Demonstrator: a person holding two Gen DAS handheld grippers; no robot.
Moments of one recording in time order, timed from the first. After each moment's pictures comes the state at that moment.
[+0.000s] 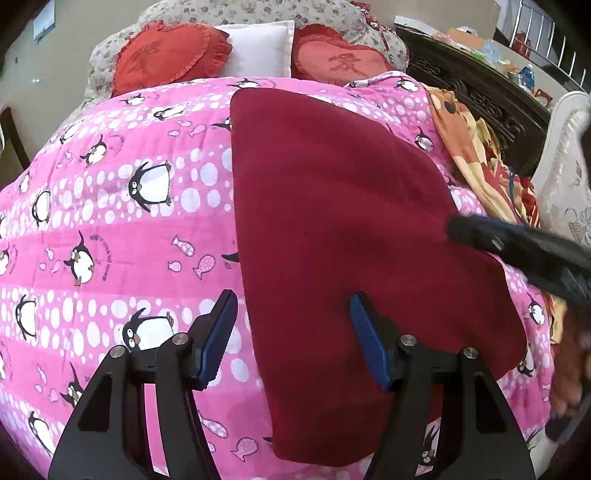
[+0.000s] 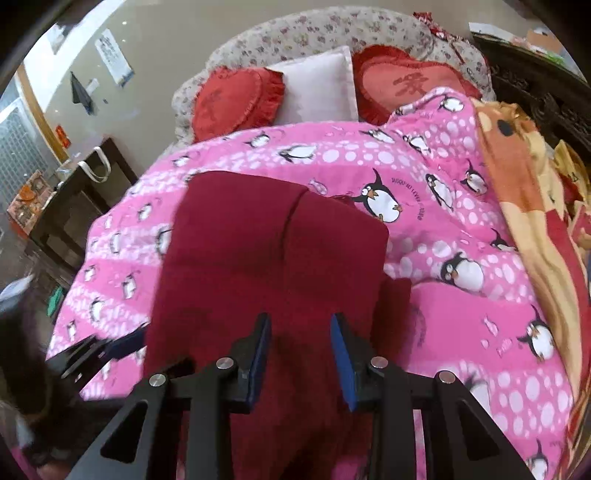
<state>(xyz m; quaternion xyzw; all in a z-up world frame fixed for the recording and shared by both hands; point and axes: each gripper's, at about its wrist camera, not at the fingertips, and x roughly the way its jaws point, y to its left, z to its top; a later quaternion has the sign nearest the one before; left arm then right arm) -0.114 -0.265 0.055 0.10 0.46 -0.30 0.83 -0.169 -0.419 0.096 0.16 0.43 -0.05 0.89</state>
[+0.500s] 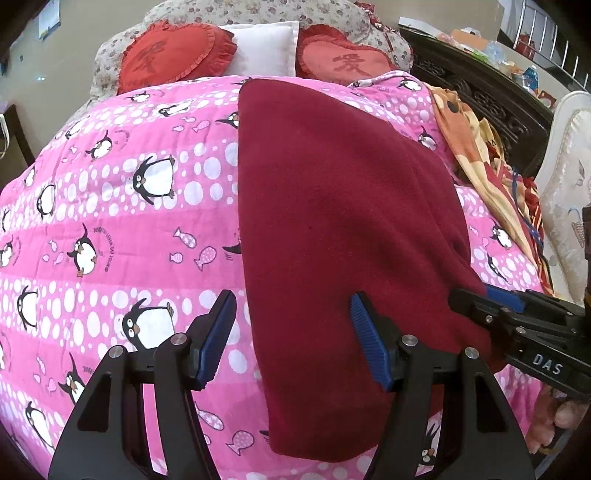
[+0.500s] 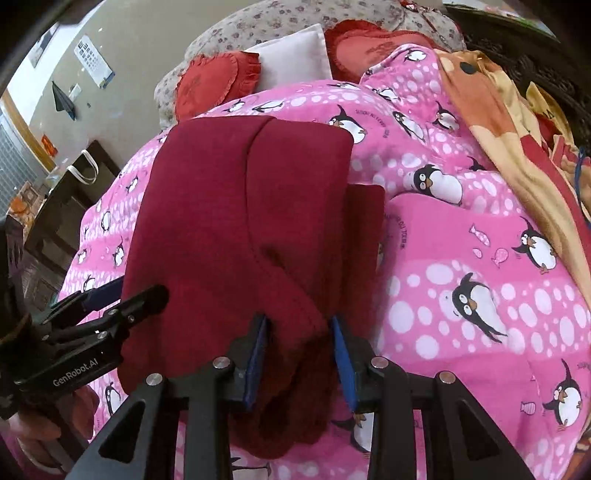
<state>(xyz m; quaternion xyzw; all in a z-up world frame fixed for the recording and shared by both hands) -0.120 -0.264 0.053 0.10 0.45 -0.29 0.84 -0.204 -0.423 0.053 0.19 0.46 -0.07 0.87</state>
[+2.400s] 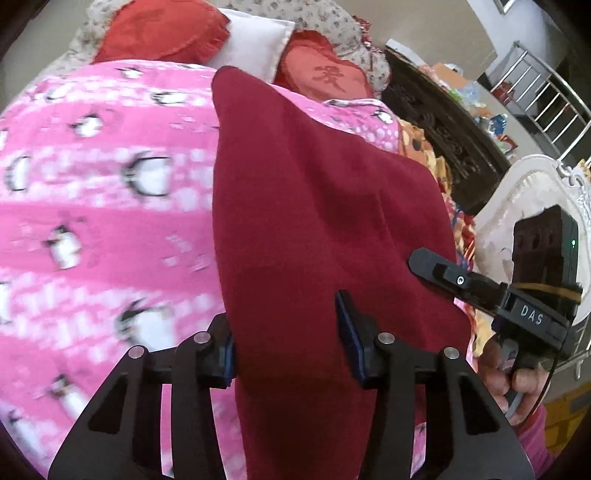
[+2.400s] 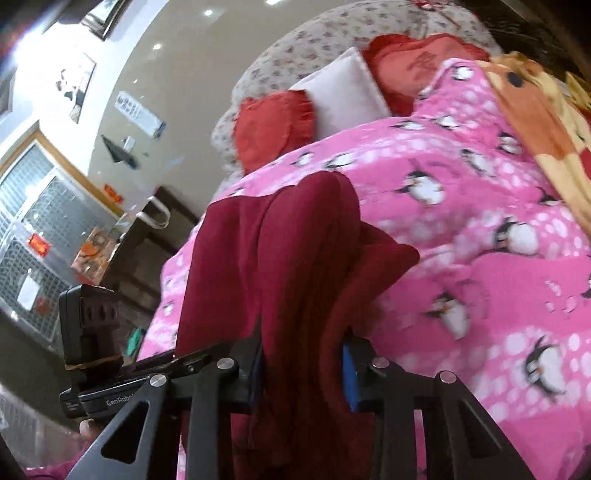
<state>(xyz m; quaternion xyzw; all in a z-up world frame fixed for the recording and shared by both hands) -0.089 -0.205 0.096 -0.02 0.51 -0.38 0.78 -0.168 -0.418 0.096 0.32 0.37 0.07 0.87</state>
